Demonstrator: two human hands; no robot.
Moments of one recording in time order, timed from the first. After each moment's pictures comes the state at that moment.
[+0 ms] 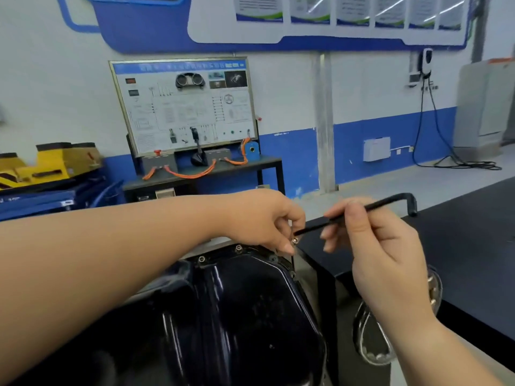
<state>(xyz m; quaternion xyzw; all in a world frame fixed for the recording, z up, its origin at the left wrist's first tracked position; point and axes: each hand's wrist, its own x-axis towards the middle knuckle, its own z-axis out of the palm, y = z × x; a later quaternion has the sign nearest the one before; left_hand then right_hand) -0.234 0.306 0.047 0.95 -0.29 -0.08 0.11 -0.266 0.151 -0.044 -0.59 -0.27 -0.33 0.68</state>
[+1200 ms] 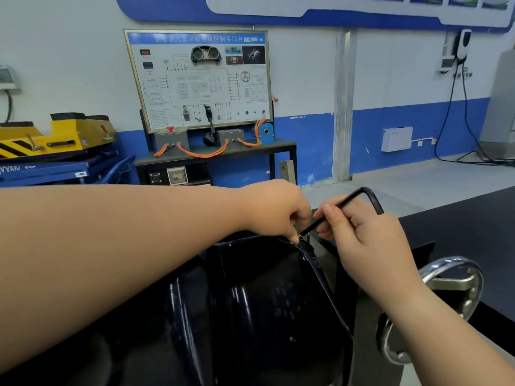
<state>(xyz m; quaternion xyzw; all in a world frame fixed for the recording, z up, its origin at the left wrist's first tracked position) -0.188 0.324 0.007 0.95 -0.30 0.04 -0.08 -0.215 0.171 -0.069 -0.78 -0.26 -0.36 0.44</state>
